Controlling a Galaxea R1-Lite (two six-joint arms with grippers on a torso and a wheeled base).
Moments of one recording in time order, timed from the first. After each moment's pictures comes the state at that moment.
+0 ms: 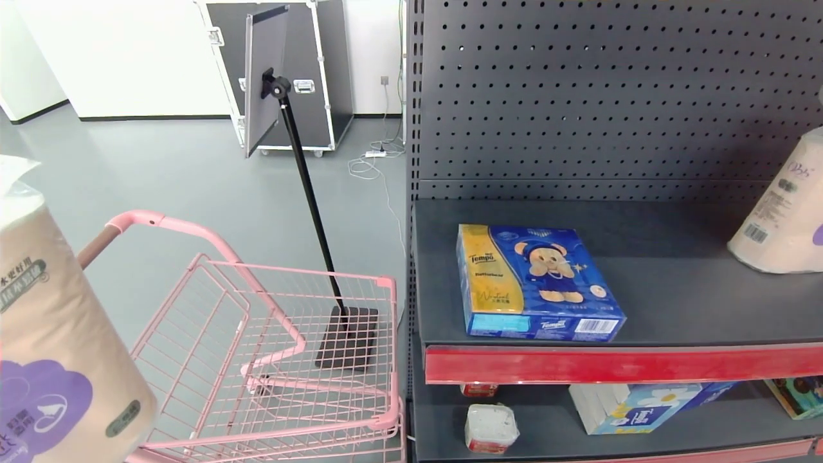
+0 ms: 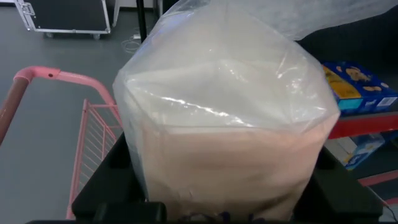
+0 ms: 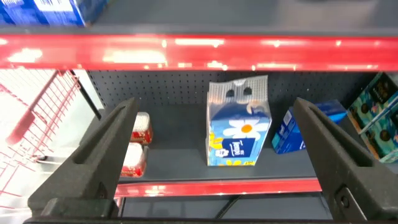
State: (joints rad) left arm -0.28 0.47 -0.64 0.15 0.02 -0.08; right arm 0.00 0.00 0.00 0.00 -0.03 0.00
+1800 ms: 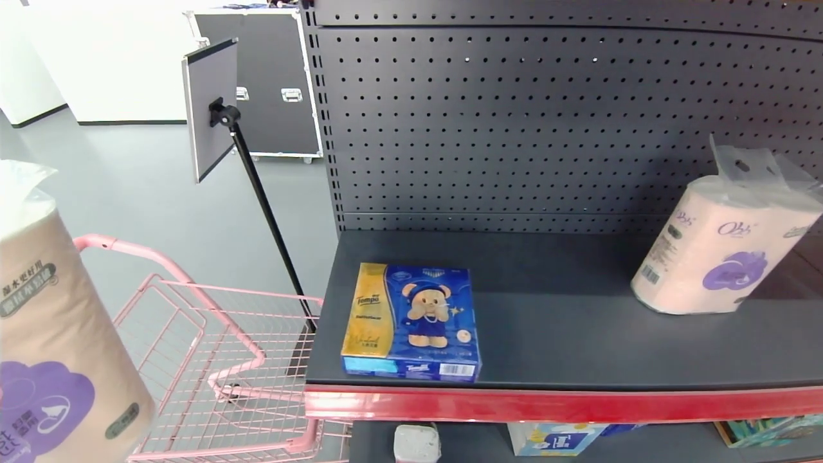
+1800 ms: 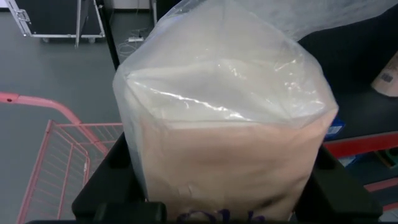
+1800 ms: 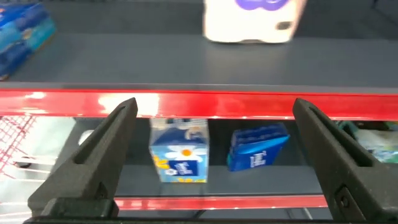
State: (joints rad) left arm -0.28 0.48 -0.64 0.15 0.02 -0.05; right arm 0.00 0.00 0.00 0.00 -0.03 0.00
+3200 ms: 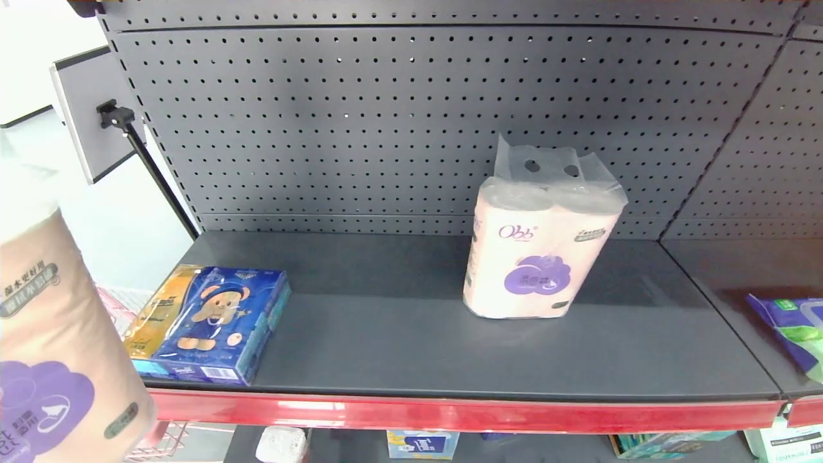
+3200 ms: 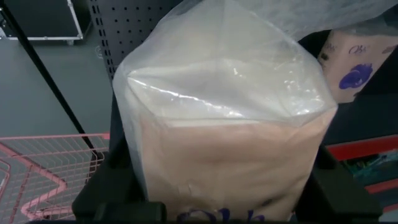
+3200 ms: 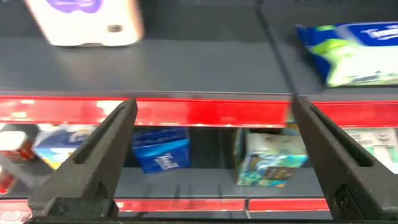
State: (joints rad) left arm -0.28 0.48 -0.64 0.15 0.02 -0.04; right arm 0.00 0.00 0.00 0.00 -0.02 0.00
